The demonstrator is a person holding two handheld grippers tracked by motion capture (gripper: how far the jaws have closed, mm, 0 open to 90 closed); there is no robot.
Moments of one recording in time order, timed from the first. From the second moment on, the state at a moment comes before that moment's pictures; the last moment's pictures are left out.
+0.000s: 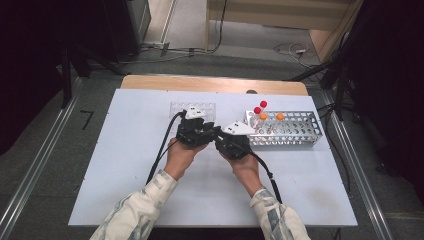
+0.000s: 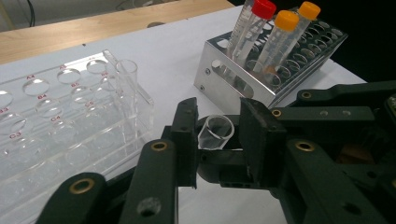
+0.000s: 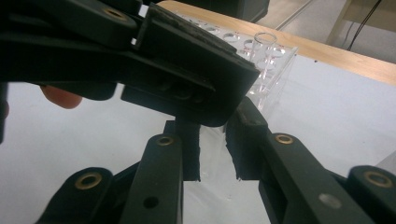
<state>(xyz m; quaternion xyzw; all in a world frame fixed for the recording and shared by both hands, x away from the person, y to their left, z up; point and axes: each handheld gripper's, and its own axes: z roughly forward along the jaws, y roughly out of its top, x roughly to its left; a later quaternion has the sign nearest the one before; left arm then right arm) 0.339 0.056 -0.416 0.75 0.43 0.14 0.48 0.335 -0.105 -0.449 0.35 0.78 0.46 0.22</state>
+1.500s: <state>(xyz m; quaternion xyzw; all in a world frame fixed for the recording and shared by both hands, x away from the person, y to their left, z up) 0.352 0.074 -0.391 0.73 0.45 0.19 0.47 0.327 -0.166 -0.442 0.38 0.78 0.46 0.20</state>
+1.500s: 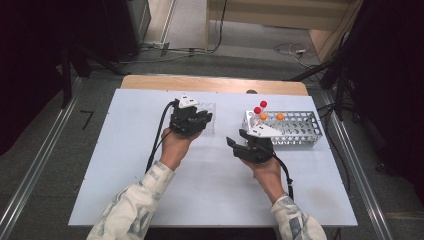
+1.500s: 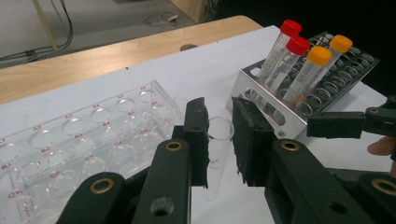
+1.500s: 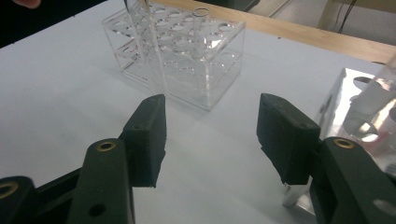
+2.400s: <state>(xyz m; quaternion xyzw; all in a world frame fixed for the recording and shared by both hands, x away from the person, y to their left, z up) 0.367 0.089 -0.365 0.71 0.46 0.21 0.48 0.322 -0.197 -0.443 0.40 0.78 0.45 0.20</state>
